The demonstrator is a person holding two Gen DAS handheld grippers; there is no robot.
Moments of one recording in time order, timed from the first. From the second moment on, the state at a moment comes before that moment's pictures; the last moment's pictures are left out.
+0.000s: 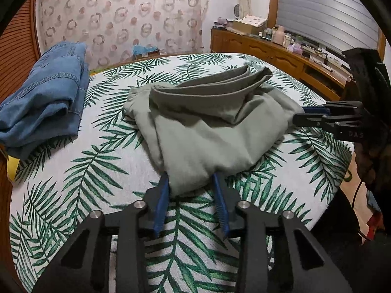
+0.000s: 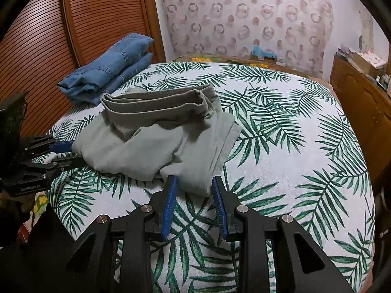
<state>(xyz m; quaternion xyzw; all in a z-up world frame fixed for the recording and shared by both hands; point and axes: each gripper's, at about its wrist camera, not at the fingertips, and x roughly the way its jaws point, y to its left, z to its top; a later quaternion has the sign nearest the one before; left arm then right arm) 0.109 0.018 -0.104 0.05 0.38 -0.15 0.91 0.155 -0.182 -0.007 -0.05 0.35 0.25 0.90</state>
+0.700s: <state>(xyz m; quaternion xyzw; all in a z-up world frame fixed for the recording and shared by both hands) 0.096 0.038 -0.082 0.02 0.35 -0.15 0.92 0.123 -0.205 0.004 -0.05 0.32 0.28 0.91</state>
